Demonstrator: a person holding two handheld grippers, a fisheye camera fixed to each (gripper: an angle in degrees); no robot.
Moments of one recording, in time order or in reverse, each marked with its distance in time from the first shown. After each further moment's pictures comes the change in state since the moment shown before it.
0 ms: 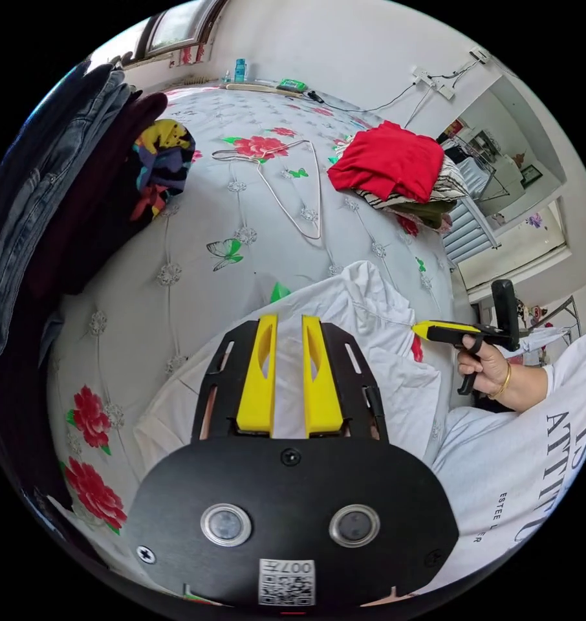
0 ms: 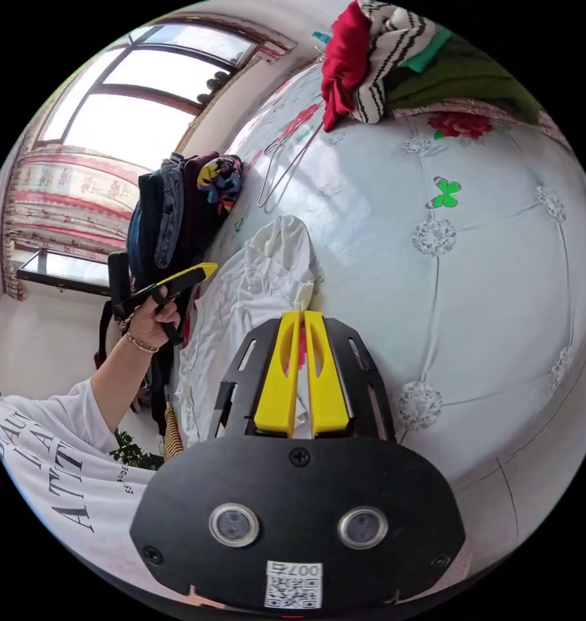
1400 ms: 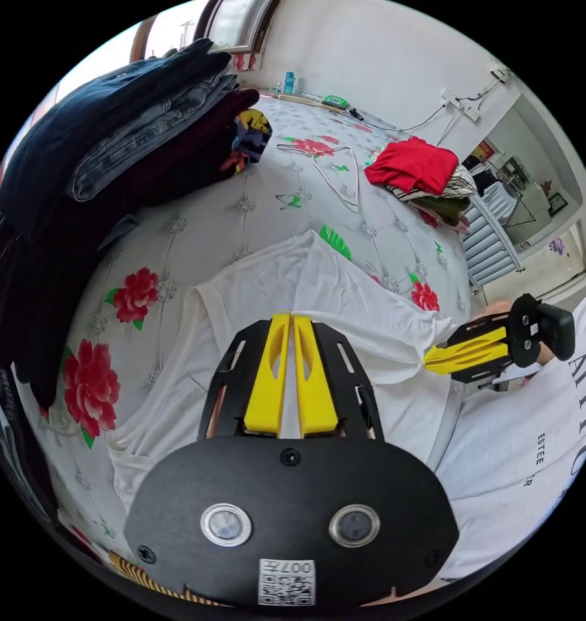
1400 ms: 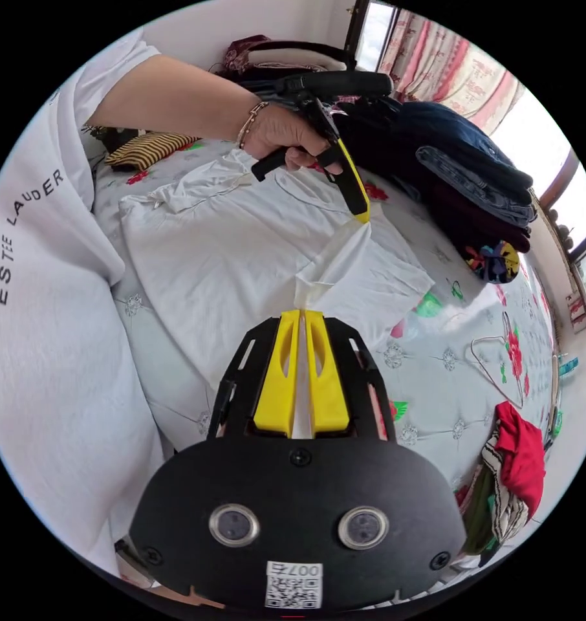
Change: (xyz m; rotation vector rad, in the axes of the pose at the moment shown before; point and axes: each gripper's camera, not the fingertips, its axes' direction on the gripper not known) left arm 0.013 0.160 -0.041 0.060 -0.145 -0.158; right arm -0.146 0.088 0.110 -0.421 0.318 -1.482
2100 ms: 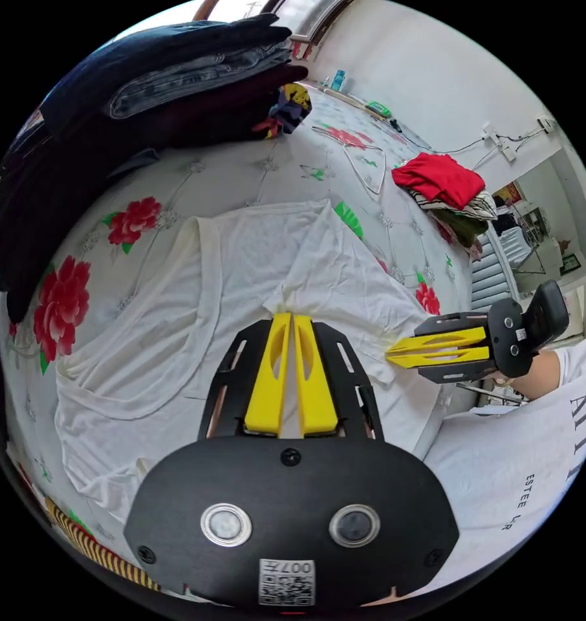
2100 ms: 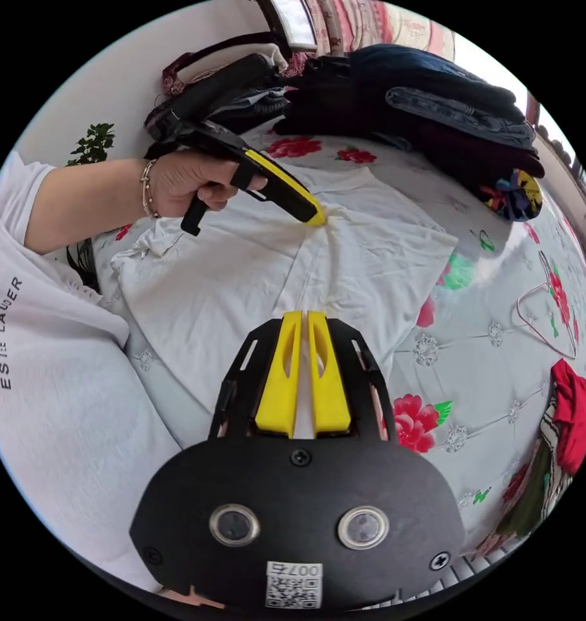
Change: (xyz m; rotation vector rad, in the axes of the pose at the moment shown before) left arm -0.006 0.025 0.050 -0.002 0.043 -0.216; right arm 0.071 -0.048 -0.005 -0.041 -0.186 0.275
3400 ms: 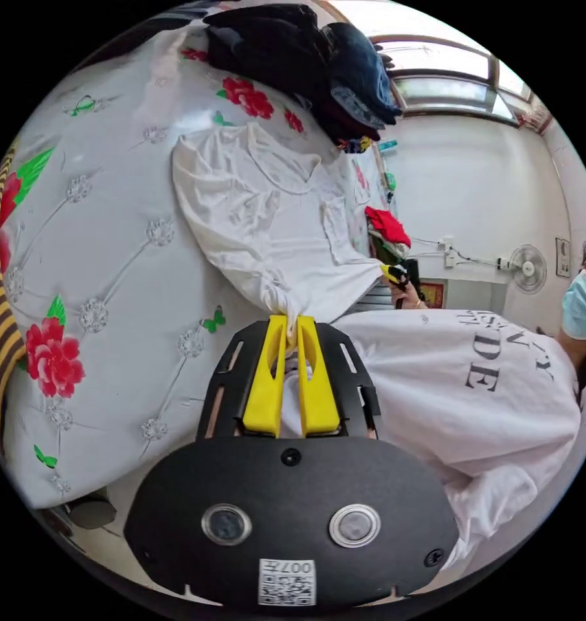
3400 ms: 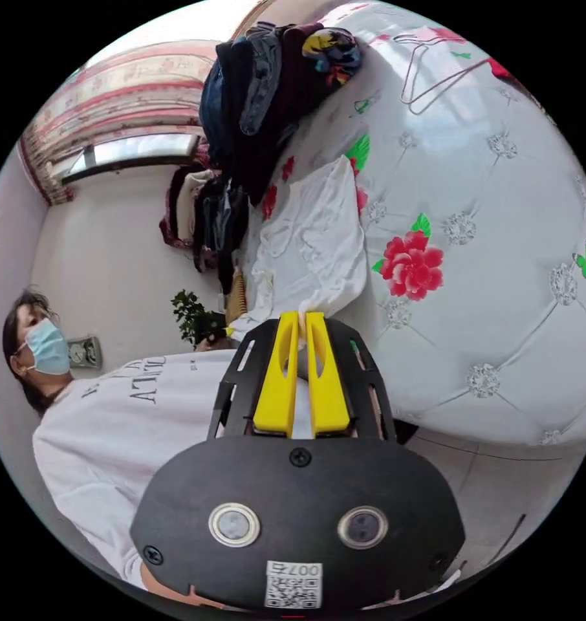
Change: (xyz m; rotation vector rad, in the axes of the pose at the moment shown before) left arm -0.206 0.325 -0.124 0.075 0.571 -0.505; right arm 0.173 0.119 -0.150 0.154 -0.819 0.701
